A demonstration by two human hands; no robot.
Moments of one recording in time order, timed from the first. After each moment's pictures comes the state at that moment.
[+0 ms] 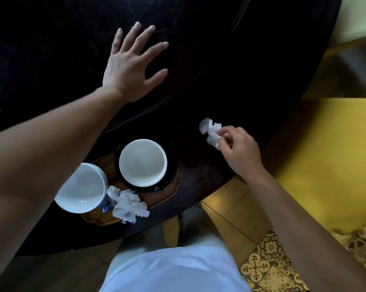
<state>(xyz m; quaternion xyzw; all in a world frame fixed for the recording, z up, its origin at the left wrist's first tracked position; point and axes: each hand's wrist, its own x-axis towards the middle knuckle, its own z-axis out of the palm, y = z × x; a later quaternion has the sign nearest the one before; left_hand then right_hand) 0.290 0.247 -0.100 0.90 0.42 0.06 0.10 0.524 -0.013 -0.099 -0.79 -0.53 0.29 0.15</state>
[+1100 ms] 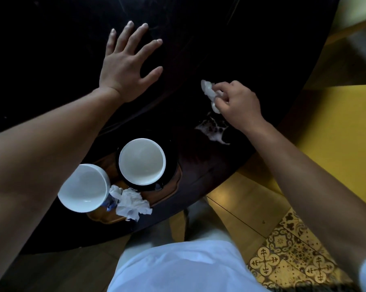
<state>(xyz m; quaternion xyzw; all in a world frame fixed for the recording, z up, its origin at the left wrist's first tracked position) 0.292 0.248 -0.101 0.90 0.42 0.05 0.09 0.557 0.079 -0.103 -0.77 -0.58 0.25 0.12</state>
